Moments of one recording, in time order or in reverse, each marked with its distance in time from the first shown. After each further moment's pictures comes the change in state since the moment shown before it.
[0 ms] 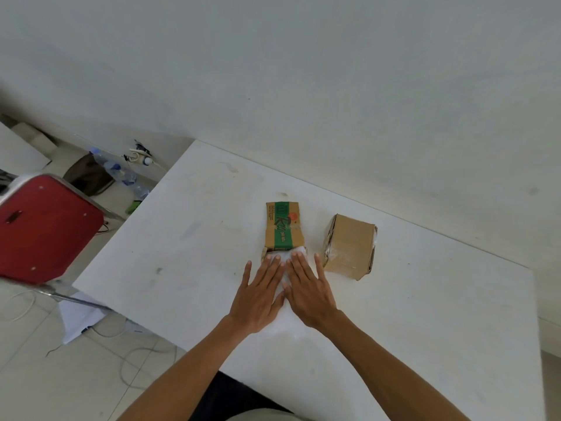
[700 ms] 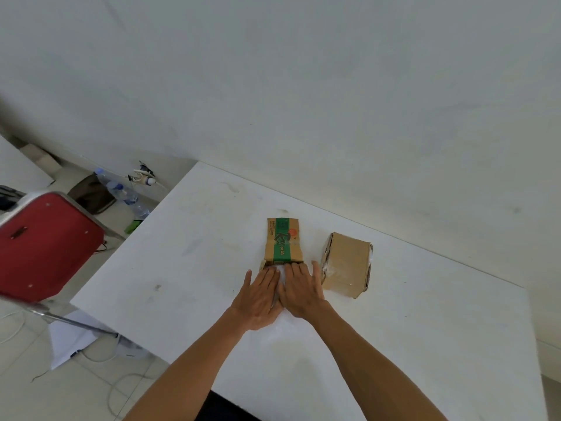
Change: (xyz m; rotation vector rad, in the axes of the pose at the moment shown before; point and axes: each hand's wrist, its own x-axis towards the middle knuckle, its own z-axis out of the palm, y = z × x) left_hand 0.032 -0.016 -0.010 0.060 -0.221 0.011; right_hand 0.042 -0.005 -0.032 0.065 -0.016 0.150
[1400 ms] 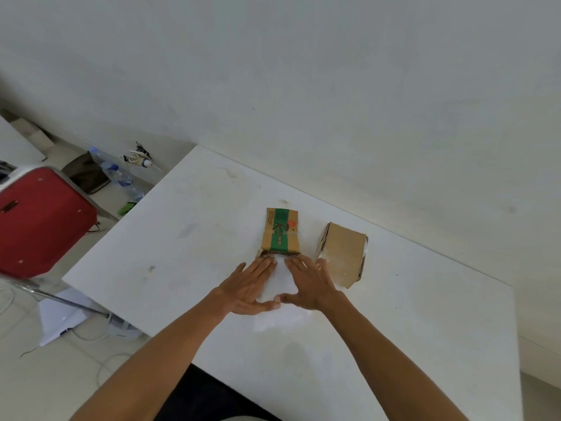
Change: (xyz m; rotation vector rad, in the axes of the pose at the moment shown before) left_hand -0.009 -0.014 -0.006 -0.055 -0.016 0.112; right_hand -0.021 0.033 -0.014 -0.003 -0.219 -0.139
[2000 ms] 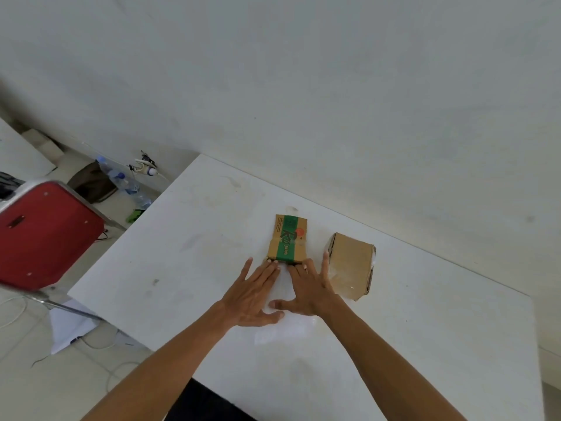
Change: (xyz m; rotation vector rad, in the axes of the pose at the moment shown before) left_hand 0.009 -0.007 -0.001 0.075 0.201 0.047; right_hand 0.024 -0.004 -0.011 -0.059 0.035 0.028
